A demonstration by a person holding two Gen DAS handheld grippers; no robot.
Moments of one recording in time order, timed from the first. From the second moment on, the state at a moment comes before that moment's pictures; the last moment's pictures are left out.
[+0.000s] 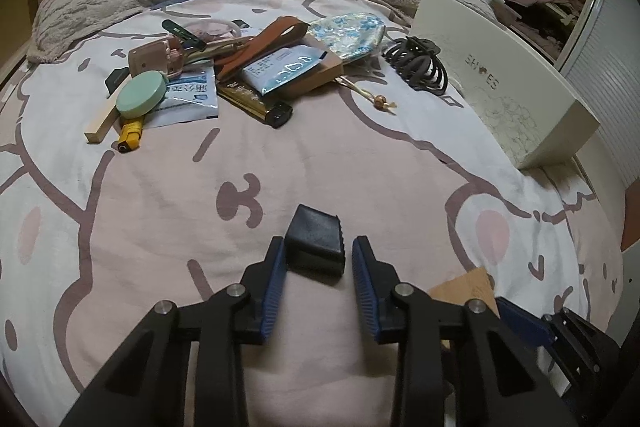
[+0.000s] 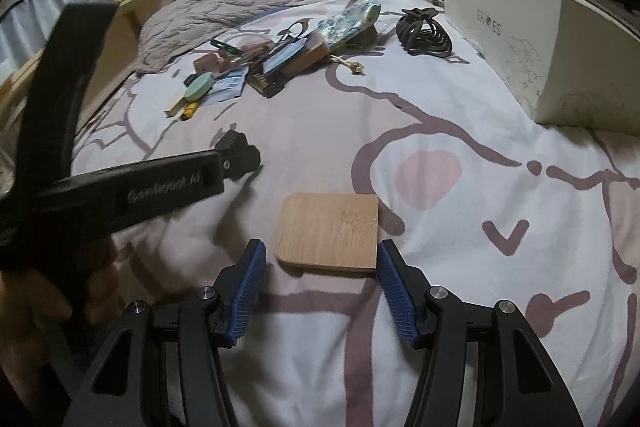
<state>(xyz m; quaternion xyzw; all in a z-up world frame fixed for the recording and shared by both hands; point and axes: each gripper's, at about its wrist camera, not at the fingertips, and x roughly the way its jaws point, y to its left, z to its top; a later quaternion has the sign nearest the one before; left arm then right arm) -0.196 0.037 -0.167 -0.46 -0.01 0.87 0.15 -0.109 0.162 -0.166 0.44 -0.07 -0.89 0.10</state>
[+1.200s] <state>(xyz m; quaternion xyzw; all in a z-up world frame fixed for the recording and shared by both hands) -0.185 0.042 -0.137 -0.42 -0.02 0.89 0.16 -0.130 0.224 -0.113 0.37 0.03 -0.92 0.06</state>
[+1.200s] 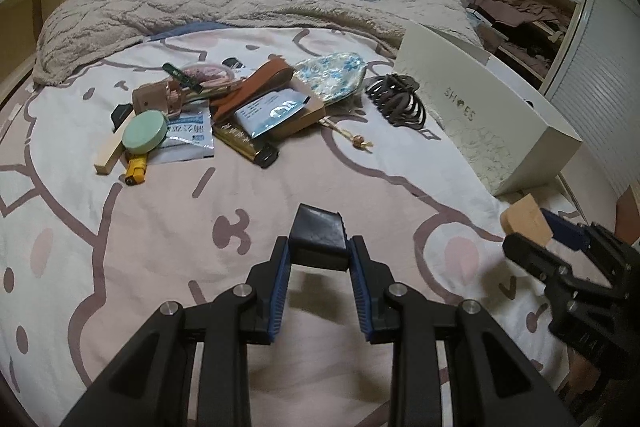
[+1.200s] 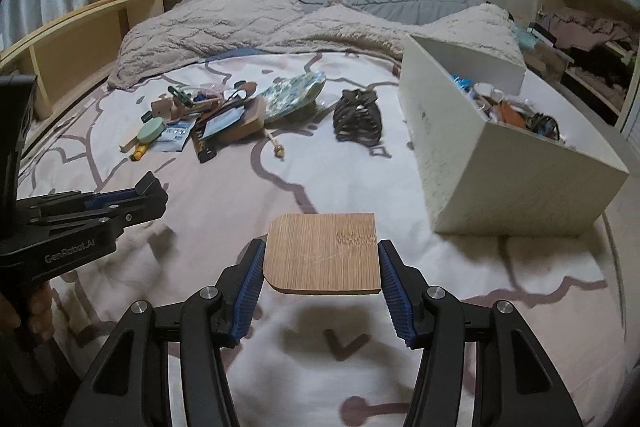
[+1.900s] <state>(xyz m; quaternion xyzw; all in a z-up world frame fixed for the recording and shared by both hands) -0.201 0.093 -0.105 -0.38 0.00 0.90 0.20 -0.136 0.312 -0.057 0.30 0.01 -0.95 0.03</state>
